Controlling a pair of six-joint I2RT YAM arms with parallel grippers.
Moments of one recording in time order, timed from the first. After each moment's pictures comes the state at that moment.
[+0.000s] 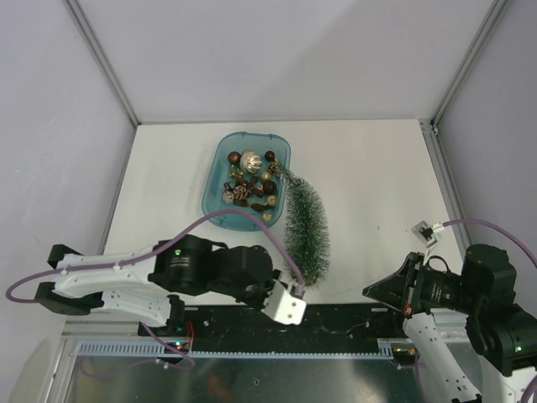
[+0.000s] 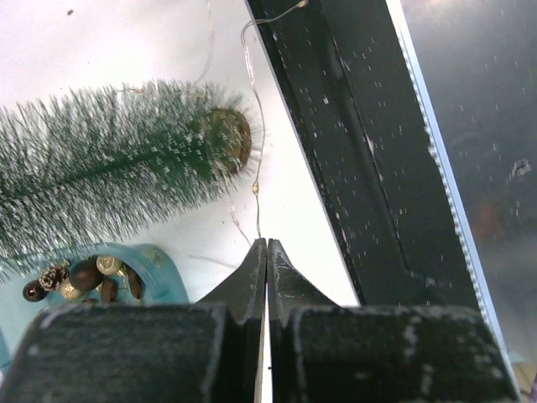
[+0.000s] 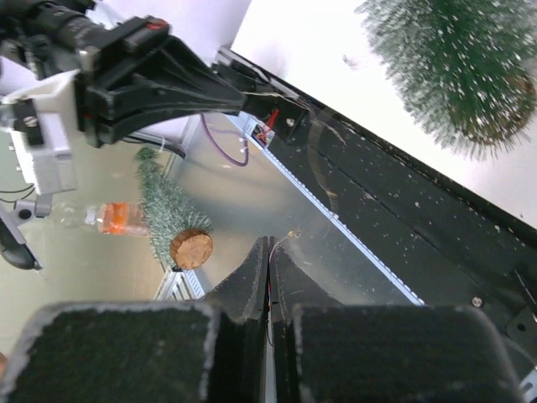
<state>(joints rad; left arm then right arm) -1.55 1.19 1.38 -1.04 -0.01 0.47 0.19 0.41 1.22 -1.30 -0.90 0.46</state>
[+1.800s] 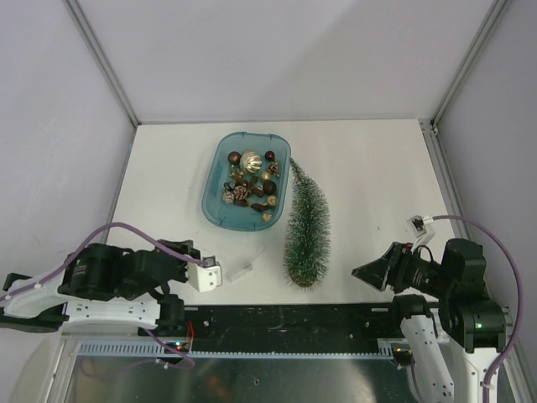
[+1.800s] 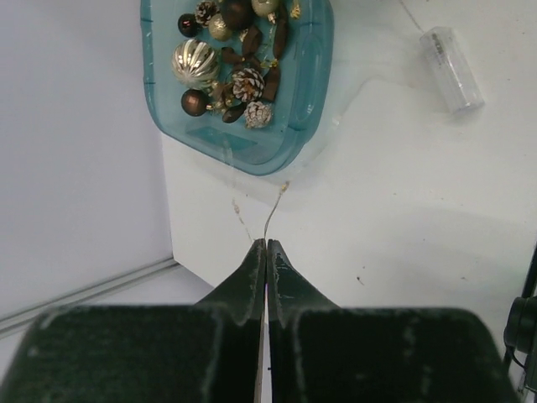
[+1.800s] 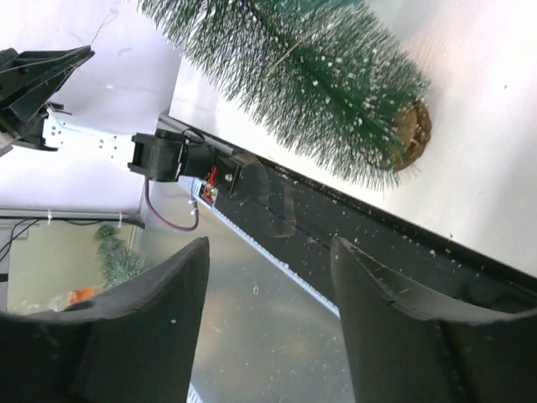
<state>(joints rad) -1.47 0.63 1.14 -1.33 -0.60 0.54 0.04 0.33 0.93 -1.19 -0.82 0.46</state>
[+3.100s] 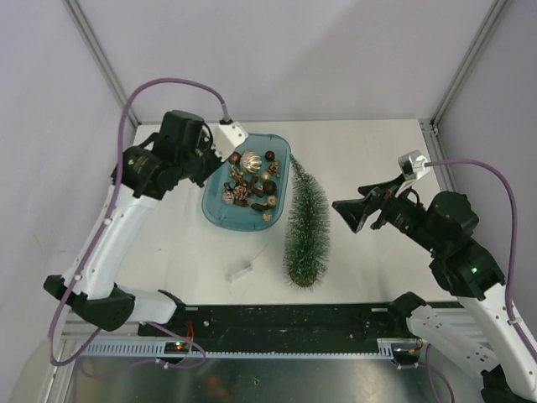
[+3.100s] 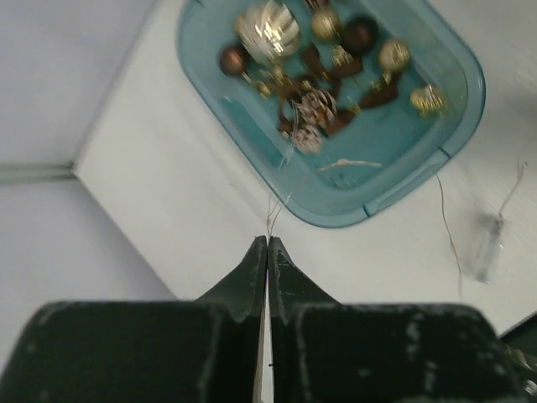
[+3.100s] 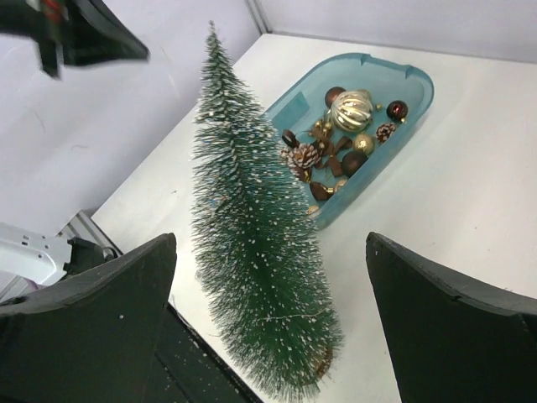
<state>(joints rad) -0.58 1.35 1.87 -1.18 -0.14 0.51 0.54 0.67 1.04 -0.46 -0.22 0.35</state>
